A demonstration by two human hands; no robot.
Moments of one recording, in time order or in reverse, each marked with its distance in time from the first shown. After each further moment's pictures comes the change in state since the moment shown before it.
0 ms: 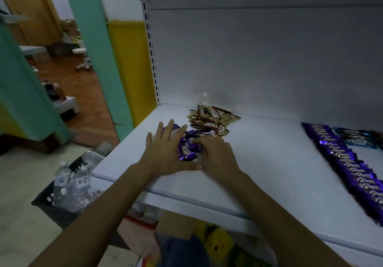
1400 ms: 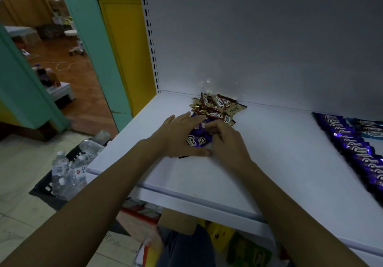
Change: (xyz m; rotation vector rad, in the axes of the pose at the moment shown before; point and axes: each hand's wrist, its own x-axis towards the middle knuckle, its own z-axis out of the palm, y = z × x) left_hand 0.049 -0.005 0.002 0.014 -0.091 0.283; right_hand 0.011 0.008 -0.003 0.435 0.081 0.234
